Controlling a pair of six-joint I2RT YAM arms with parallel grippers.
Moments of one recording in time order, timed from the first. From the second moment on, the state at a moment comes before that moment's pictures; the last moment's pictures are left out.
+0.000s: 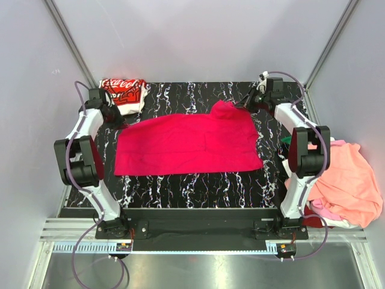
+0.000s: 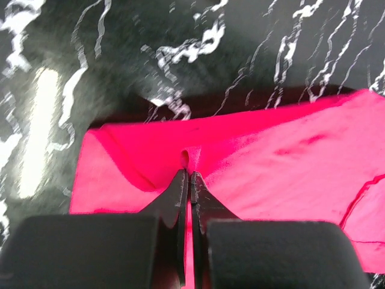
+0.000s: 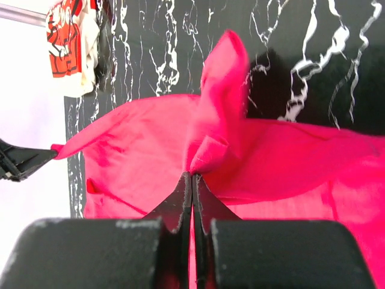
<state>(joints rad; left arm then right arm) 0.18 1.81 1.40 -0.59 0.24 -0.36 0.07 1.97 1.50 -0.16 -0.55 0.58</state>
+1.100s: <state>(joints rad) 0.27 1.72 1.27 -0.57 0.17 -0.36 0.04 1.38 0.98 -0.19 -0.20 0.56</state>
